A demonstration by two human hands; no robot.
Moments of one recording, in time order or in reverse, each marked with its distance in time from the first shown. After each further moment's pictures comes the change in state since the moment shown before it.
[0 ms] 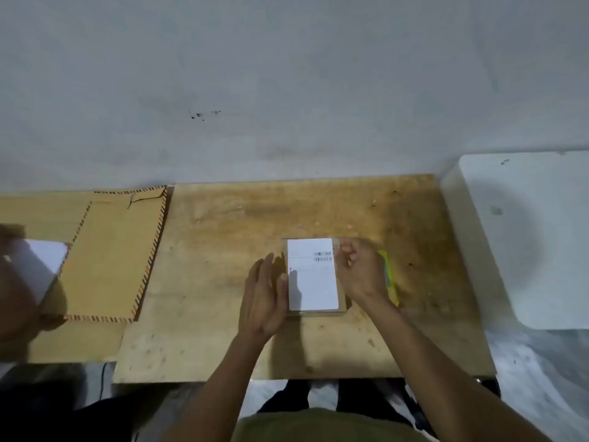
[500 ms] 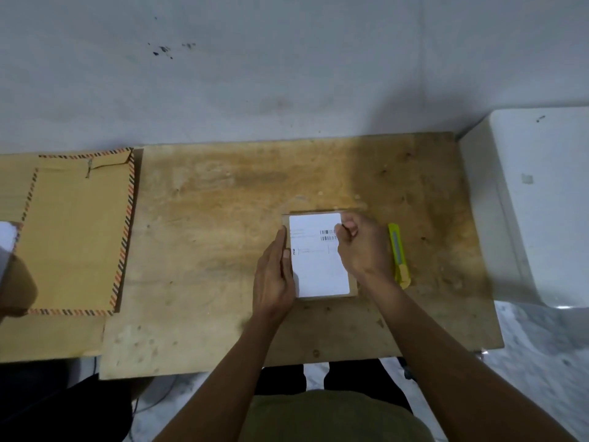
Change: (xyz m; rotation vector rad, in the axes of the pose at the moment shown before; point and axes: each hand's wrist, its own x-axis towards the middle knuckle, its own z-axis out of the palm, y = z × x) left_hand 0.030 -0.038 0.046 -0.141 0.056 0.071; right_hand 0.031 0.023 0.042 -0.129 0.011 0.015
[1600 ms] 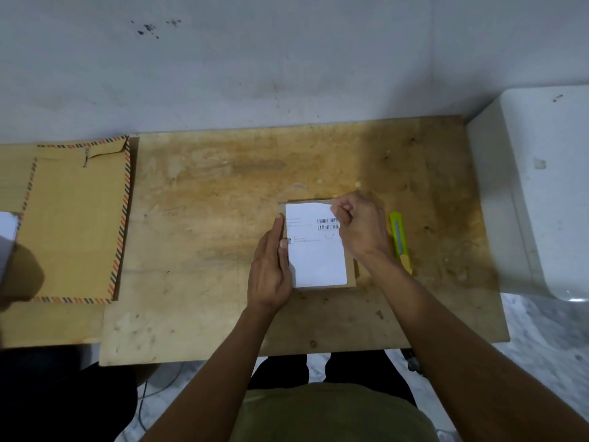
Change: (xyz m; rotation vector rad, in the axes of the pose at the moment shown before) left_hand 0.002 -0.003 0.004 0.059 -0.011 0.072; right_hand 0.020 0.005 -0.004 0.046 -0.074 -0.089
